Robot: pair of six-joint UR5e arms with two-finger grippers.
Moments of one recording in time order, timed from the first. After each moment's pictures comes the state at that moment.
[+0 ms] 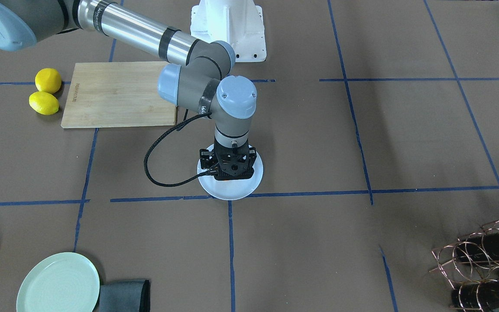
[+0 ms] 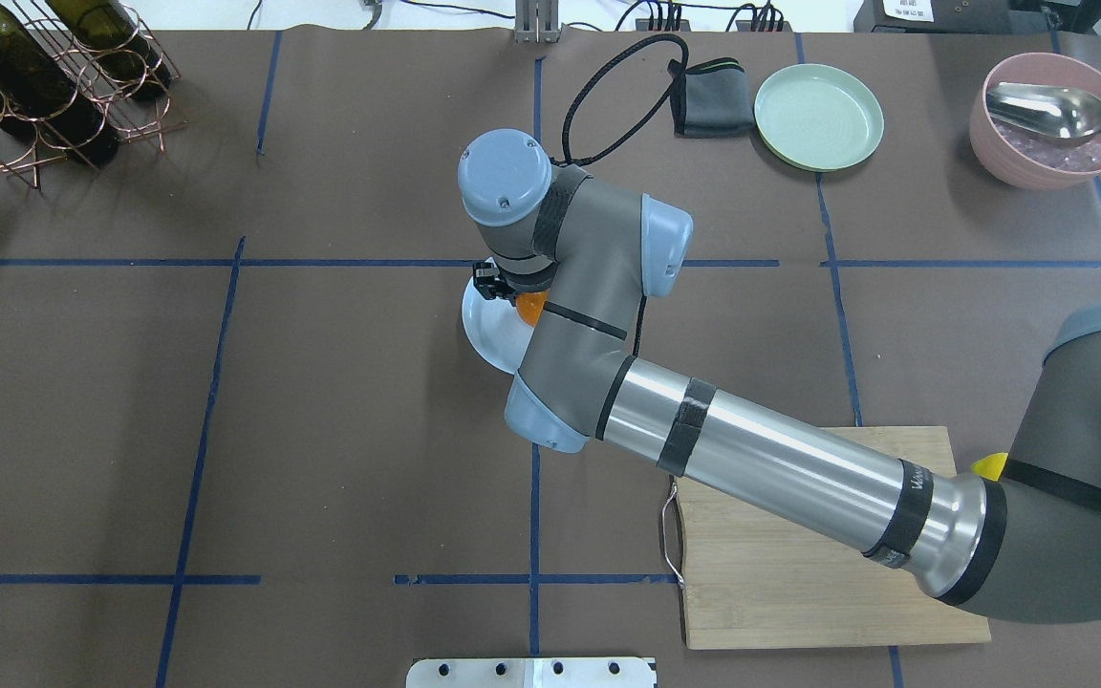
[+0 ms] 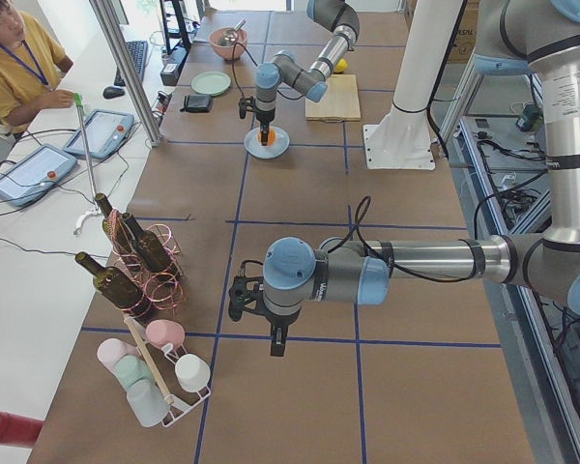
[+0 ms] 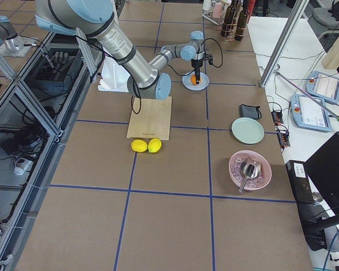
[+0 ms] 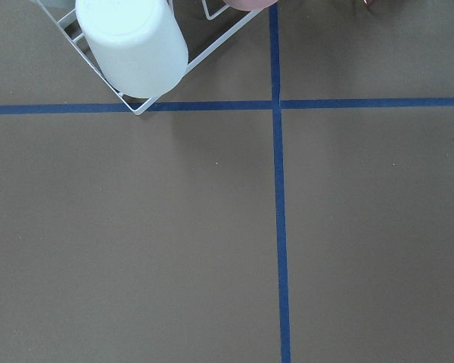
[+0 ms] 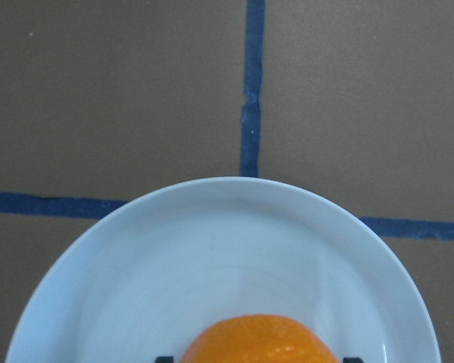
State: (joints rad) left arm -1.64 -1.36 -1.76 -1.68 -2.39 0.01; right arm 0.54 -0.56 1.14 -1.50 1.79 1.09
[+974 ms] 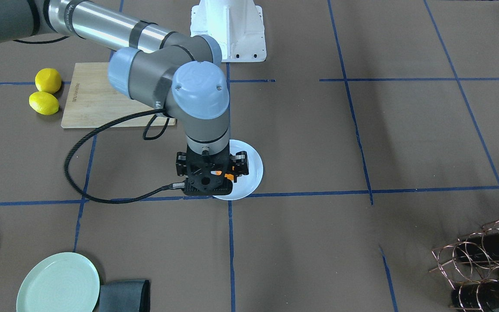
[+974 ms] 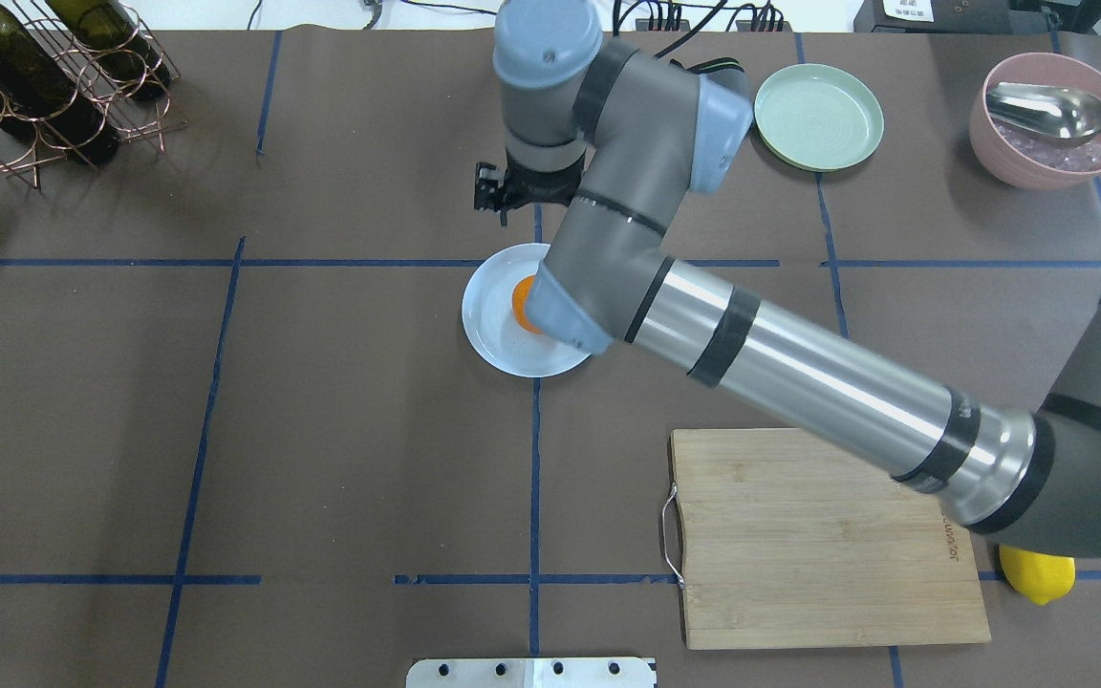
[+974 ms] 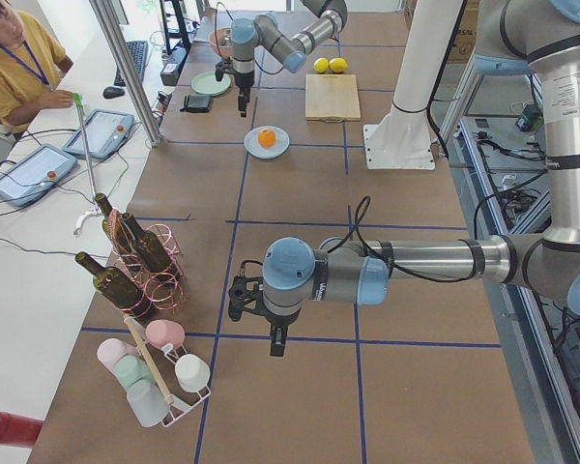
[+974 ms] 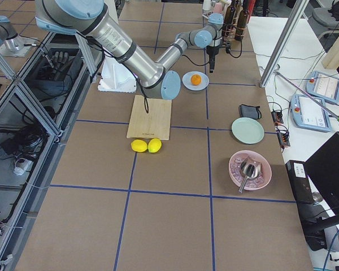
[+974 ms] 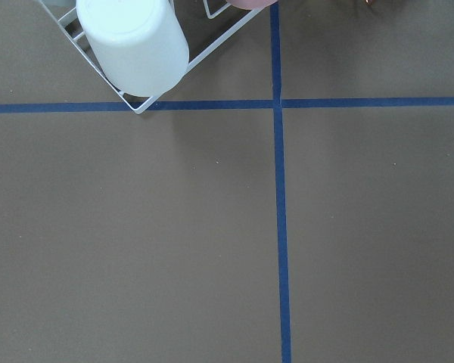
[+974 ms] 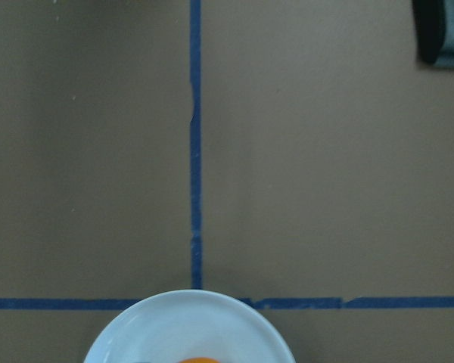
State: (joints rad) left arm -1.64 -1.36 -1.76 -1.68 -2.39 0.01; right arm 0.81 -0.56 1.31 -1.67 2.04 0.96
